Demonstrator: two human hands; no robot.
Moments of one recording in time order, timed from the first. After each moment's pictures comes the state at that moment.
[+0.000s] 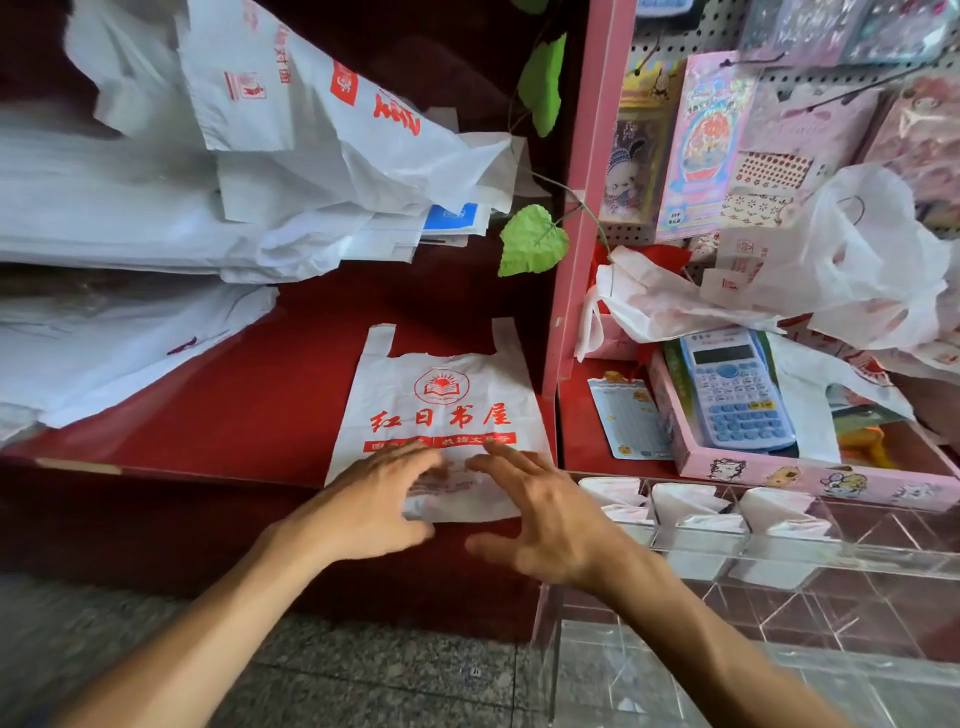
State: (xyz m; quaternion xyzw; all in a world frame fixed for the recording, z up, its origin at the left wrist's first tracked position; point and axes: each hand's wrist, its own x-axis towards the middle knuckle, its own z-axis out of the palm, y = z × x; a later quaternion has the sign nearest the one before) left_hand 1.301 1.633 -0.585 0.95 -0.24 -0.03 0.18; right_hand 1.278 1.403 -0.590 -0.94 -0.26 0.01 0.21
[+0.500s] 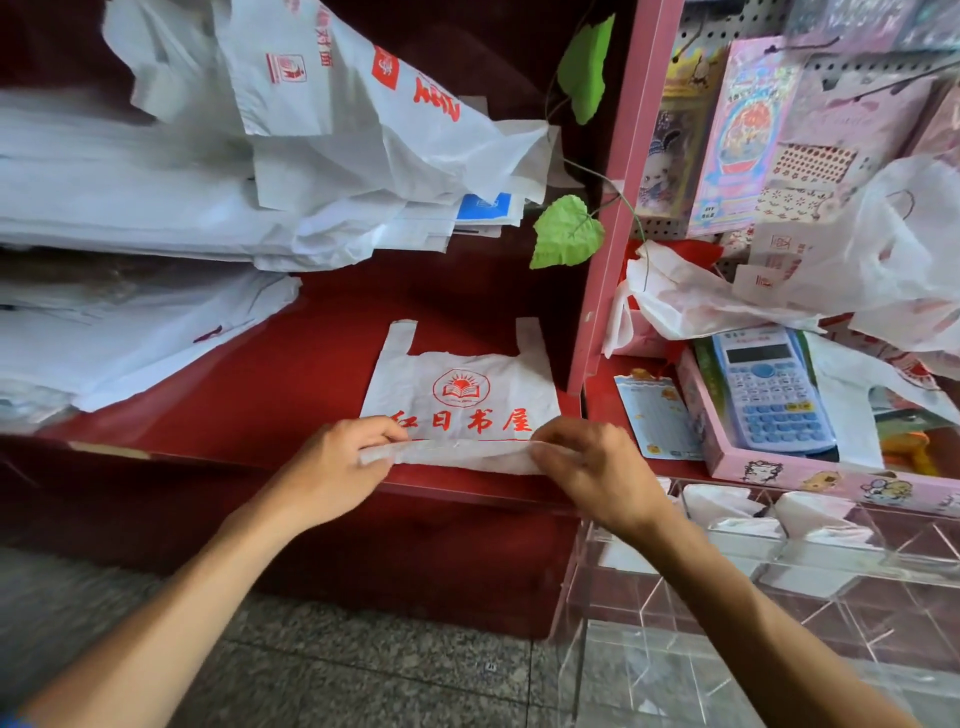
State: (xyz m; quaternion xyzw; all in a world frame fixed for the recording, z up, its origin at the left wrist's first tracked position) left_hand 1.310 1.685 -0.578 0.94 -0.11 0.03 0.33; right_hand 1.307 1.391 -0.586 -0.89 -0.19 -0.11 0.40
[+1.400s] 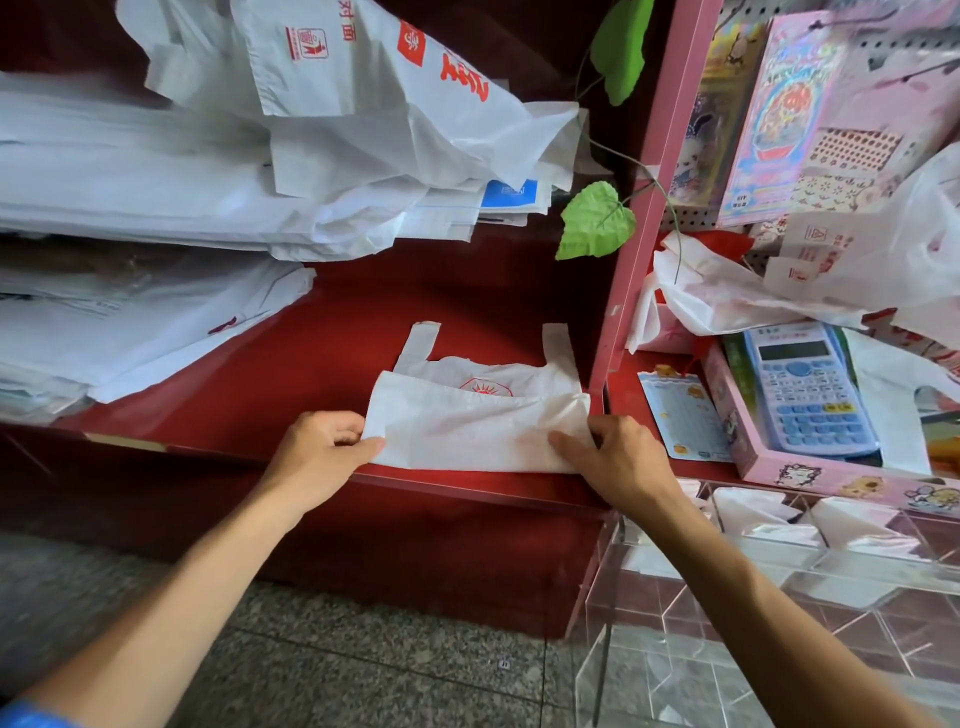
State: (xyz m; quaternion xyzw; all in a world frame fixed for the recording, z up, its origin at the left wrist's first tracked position) left_hand 1.321 1.713 -0.596 0.90 0.07 0.02 0.44; right_hand 1.335 1.399 -0.600 -0.95 0.01 -0.05 0.30
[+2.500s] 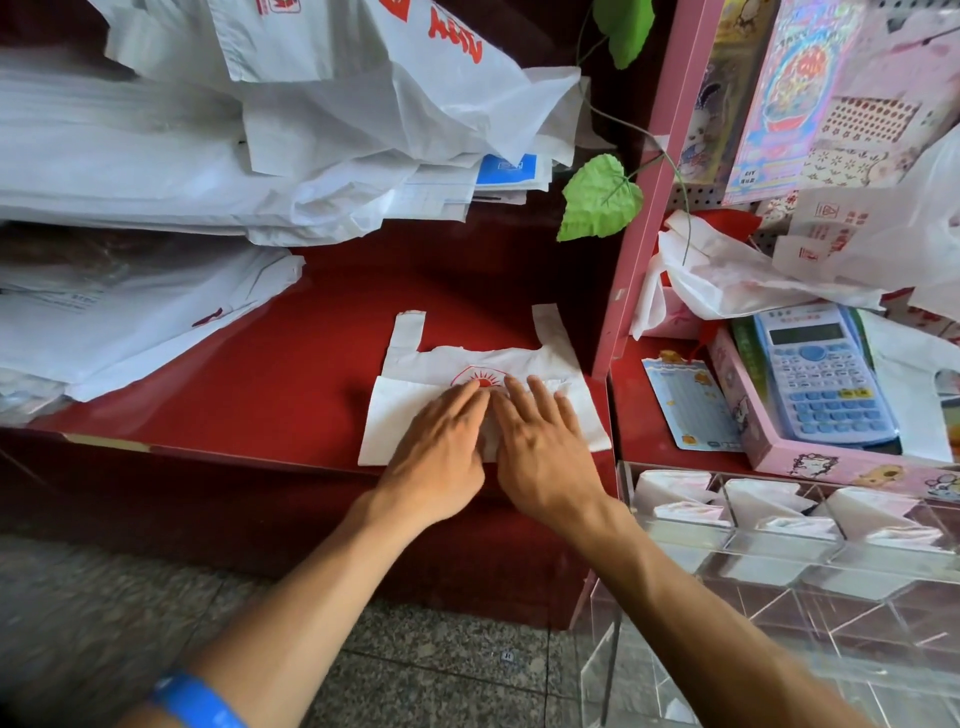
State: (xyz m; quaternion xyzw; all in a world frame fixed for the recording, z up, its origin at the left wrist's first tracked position) left_hand 1.344 1.610 -0.616 0.96 -0.18 0.08 0.20; right_hand 1.343 1.467 -0.620 -0.98 -0.17 -0.08 0.10
